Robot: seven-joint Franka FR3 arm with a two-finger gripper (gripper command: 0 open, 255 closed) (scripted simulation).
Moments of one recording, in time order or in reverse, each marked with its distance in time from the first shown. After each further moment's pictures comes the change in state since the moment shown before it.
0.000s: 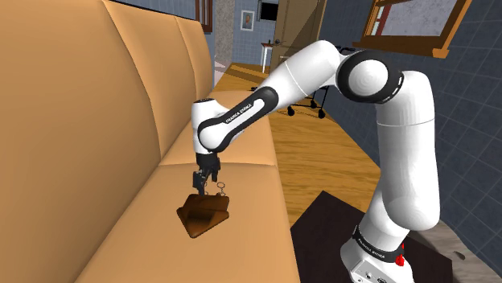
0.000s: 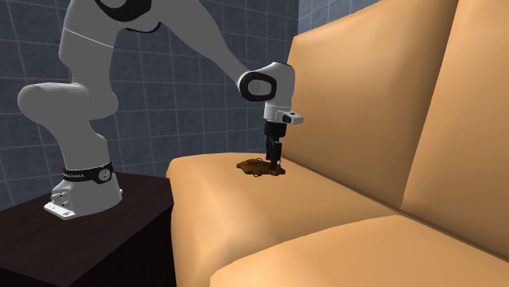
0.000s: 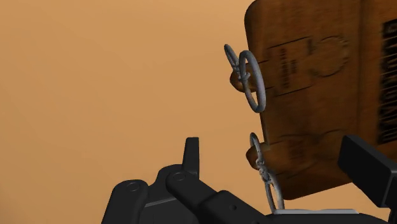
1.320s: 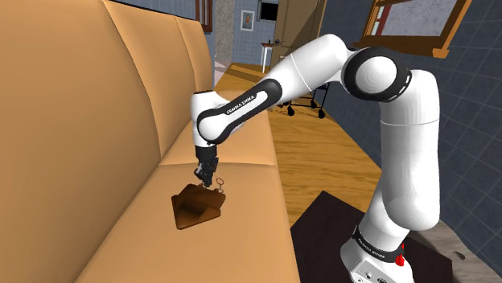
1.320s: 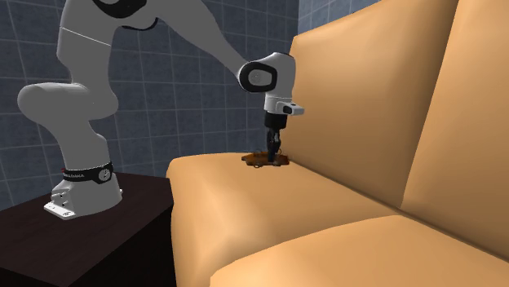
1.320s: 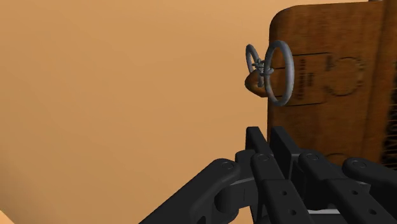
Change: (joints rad) arm -0.002 -0.041 0.005 0.019 0.008 -0.059 0.000
